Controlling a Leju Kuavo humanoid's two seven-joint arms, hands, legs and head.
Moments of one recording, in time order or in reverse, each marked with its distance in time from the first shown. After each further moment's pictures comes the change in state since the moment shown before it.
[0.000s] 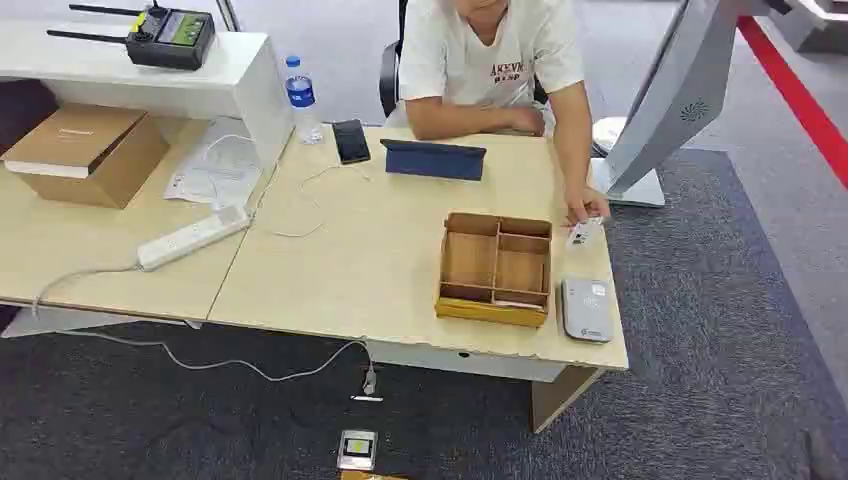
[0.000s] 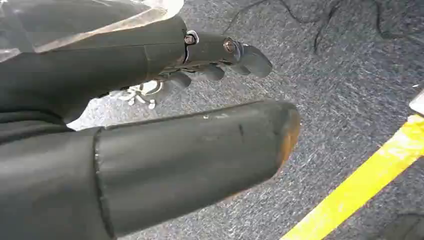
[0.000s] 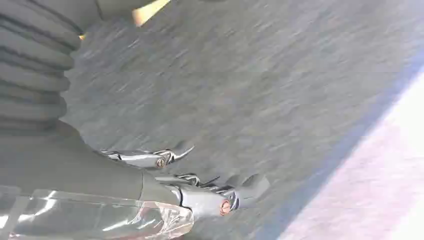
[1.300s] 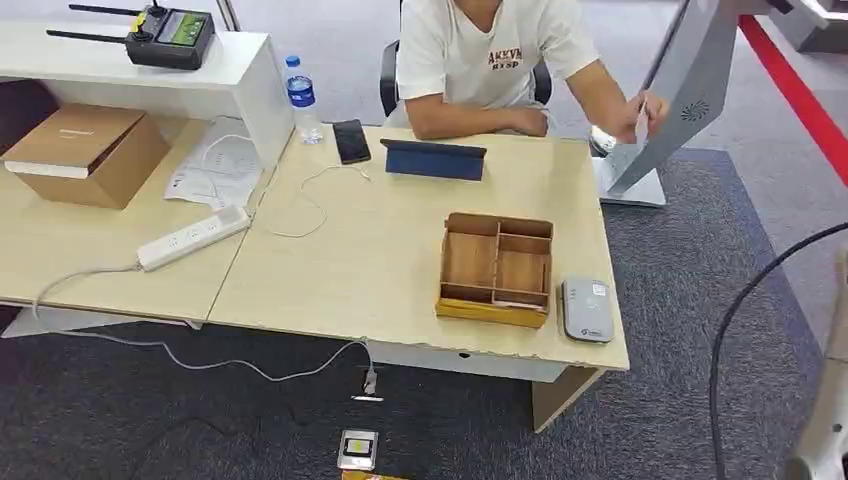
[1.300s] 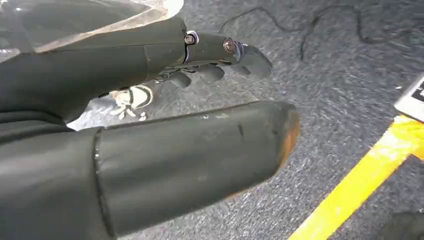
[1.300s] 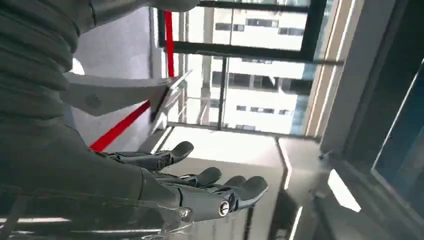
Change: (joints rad) left arm -0.003 0.028 -0.021 0.000 -0.031 -0.024 -0.063; right arm -0.433 0.008 1.050 -0.891 -0.383 -0.160 0.028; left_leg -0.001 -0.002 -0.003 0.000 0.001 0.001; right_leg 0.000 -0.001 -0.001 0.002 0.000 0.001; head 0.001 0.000
